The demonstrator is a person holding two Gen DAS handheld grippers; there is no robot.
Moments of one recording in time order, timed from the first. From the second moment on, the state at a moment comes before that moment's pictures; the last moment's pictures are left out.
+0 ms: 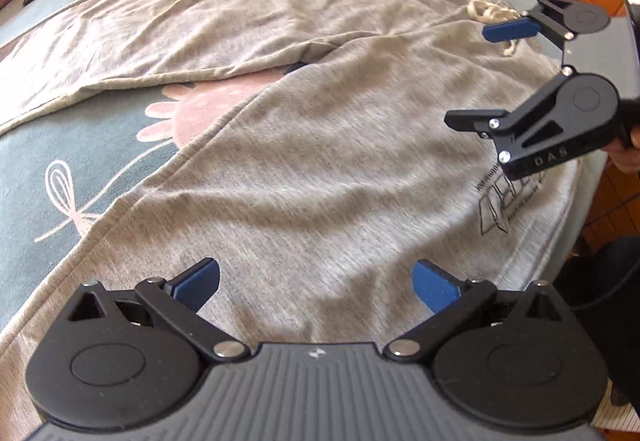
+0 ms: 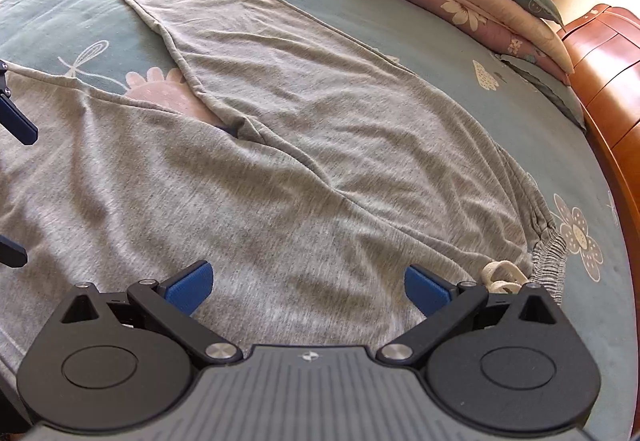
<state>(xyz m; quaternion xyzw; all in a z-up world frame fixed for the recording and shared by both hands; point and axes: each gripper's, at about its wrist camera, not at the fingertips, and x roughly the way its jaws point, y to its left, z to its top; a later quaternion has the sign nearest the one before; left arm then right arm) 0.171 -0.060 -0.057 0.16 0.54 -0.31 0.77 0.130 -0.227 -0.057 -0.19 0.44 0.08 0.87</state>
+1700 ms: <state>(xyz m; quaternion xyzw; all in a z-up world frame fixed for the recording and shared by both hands) 0.094 -0.058 -0.046 0.18 0.50 -0.32 0.78 0.121 -0.210 -0.071 -0.18 0.39 0.15 0.89</state>
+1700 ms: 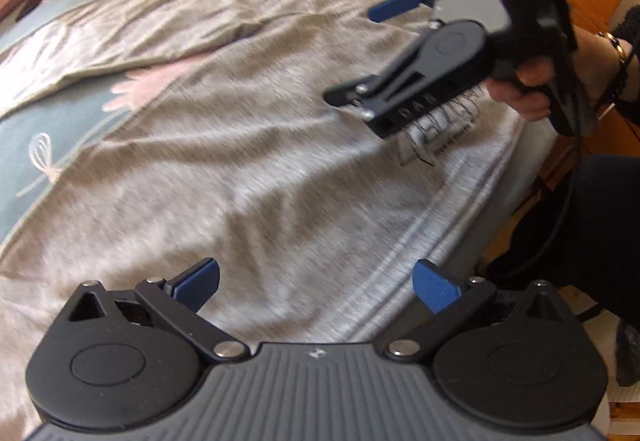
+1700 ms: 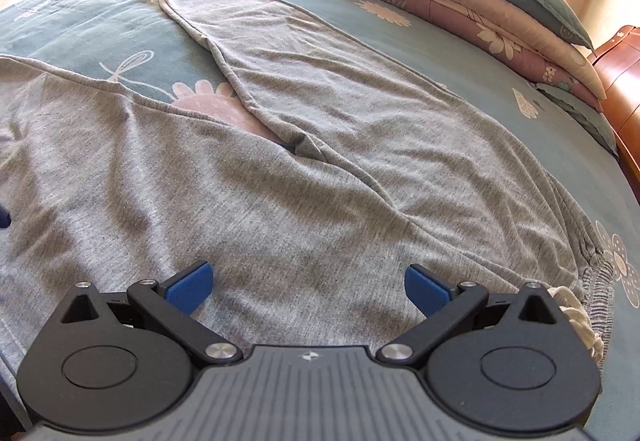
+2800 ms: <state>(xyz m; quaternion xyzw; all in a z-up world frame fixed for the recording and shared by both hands) 0.006 -0.048 -0.004 0.22 0.27 -0.18 0.92 0.064 -0.270 -0.055 0.11 0.27 0.17 0.94</state>
